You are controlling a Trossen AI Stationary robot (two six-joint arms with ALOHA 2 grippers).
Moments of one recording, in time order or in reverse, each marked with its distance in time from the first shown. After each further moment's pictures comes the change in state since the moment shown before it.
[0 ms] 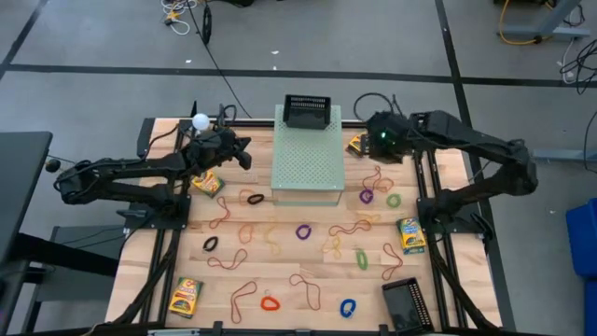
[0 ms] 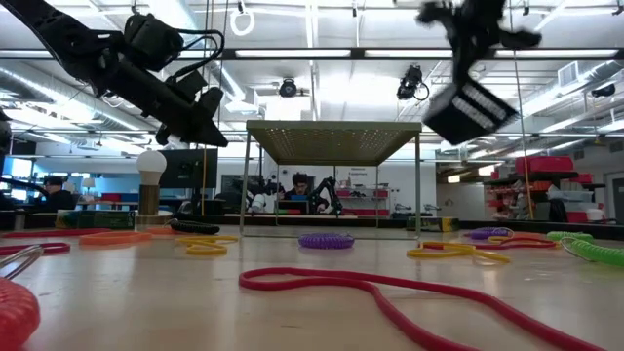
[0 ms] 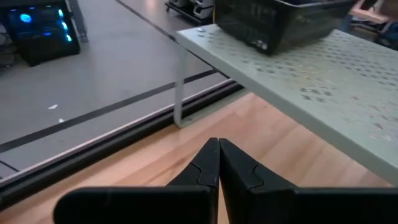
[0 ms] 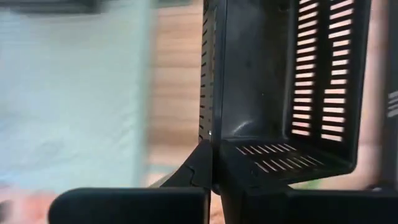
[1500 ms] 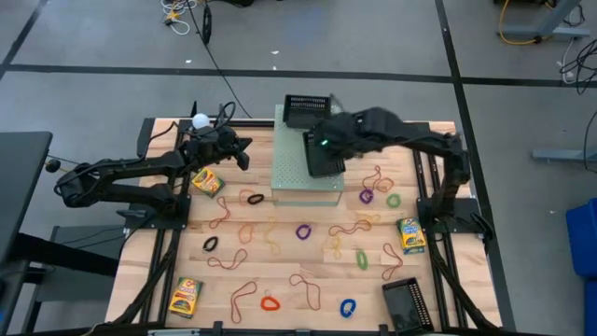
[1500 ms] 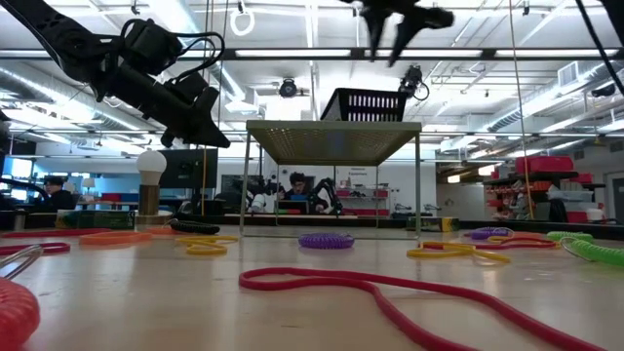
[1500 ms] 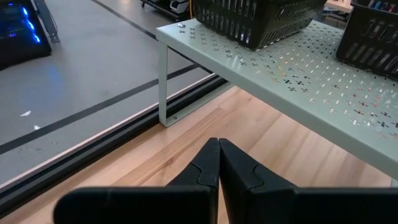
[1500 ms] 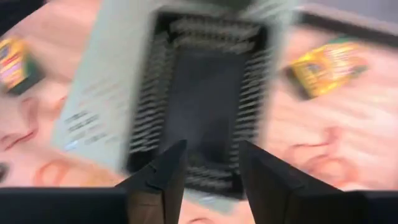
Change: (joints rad) left arm 0.077 0.000 0.000 0.000 0.175 0.068; right arm 0.120 0.537 0.666 -0.230 0.097 -0.161
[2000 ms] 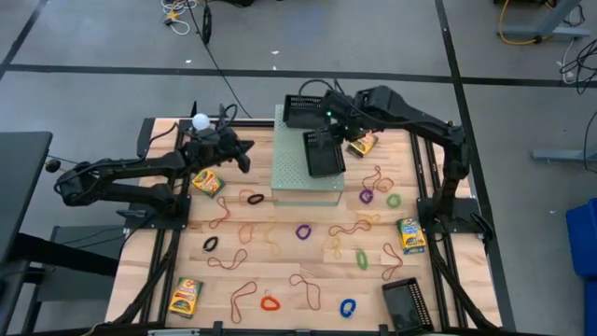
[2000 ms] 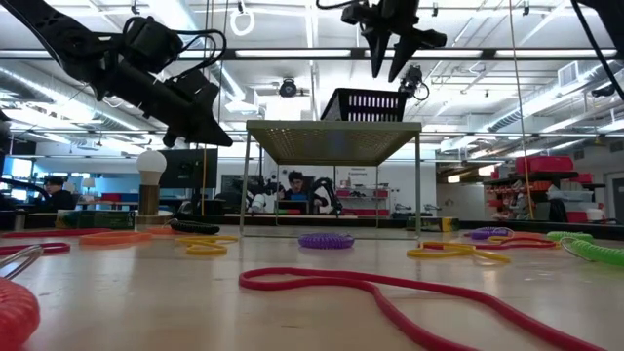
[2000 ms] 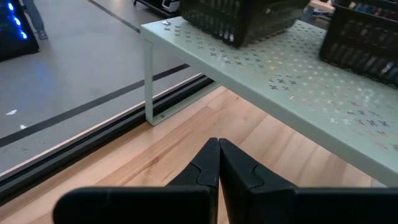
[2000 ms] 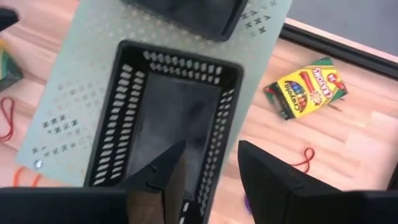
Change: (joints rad) left arm -0.043 0.000 0.000 0.001 -0.004 -0.026; right arm -0.175 0.003 0.000 0.042 -0.119 -0.237
